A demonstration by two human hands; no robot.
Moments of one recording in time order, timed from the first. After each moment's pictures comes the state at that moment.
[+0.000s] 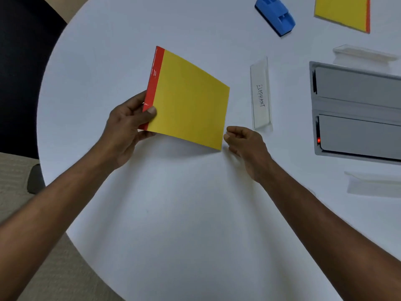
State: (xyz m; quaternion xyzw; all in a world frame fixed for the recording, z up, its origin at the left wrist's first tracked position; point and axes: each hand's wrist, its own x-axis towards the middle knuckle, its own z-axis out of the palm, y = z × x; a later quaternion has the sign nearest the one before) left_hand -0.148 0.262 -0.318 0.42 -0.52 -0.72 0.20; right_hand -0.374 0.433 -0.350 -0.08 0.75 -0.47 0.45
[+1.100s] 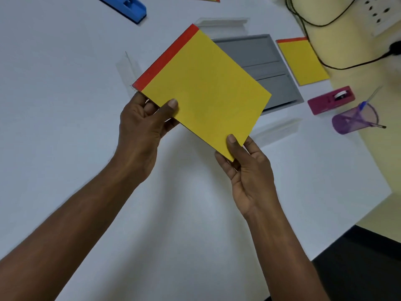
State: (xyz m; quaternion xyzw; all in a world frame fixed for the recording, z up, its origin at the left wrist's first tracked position) left_hand -0.371 0.406 -0.266 0.25 -0.46 -0.84 0.16; right_hand -0.409 0.594 -0.256 0.14 0.58 -0.77 0.22
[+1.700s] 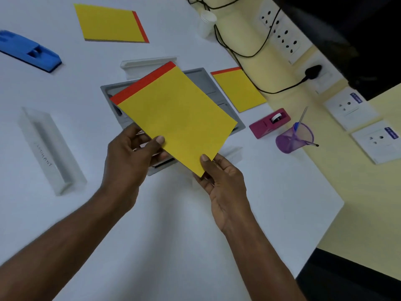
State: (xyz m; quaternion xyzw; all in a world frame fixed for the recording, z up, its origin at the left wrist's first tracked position) left_hand -0.489 0.491 -0.259 0.24 -0.55 -0.80 0.10; right_hand -0.516 0.664 -0.250 0.15 0.60 -0.76 0.18
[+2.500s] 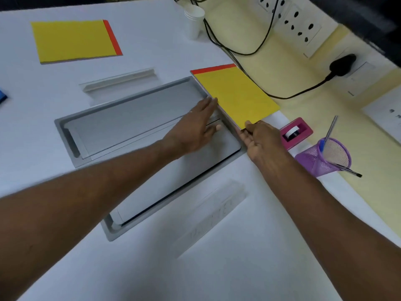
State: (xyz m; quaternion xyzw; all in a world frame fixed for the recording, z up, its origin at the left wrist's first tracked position) left_hand -0.777 0.563 -0.351 -0.10 -0.93 -0.36 0.02; right_hand -0.811 0.737 -0.311 0.27 0.57 -0.77 0.10
